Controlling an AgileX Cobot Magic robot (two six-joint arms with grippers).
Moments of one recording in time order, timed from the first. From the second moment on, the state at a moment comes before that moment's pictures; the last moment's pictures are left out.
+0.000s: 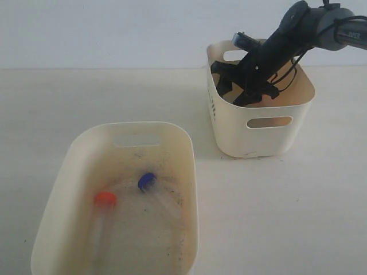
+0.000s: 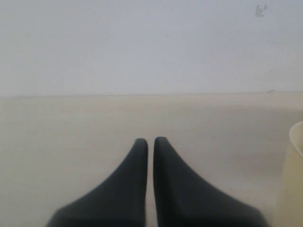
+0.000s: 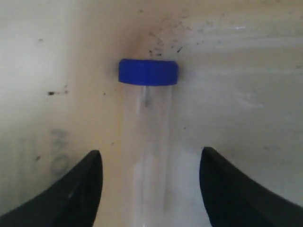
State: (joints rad) left arm 0.00 0.00 0.00 -0.02 0.18 0.02; right arm 0.07 2.44 -2.02 0.60 0.98 -0.15
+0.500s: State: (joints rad) left arm 0.00 0.00 0.00 -0.02 0.18 0.02; right arm 0.14 2.47 -2.03 0.48 0.94 -0.09
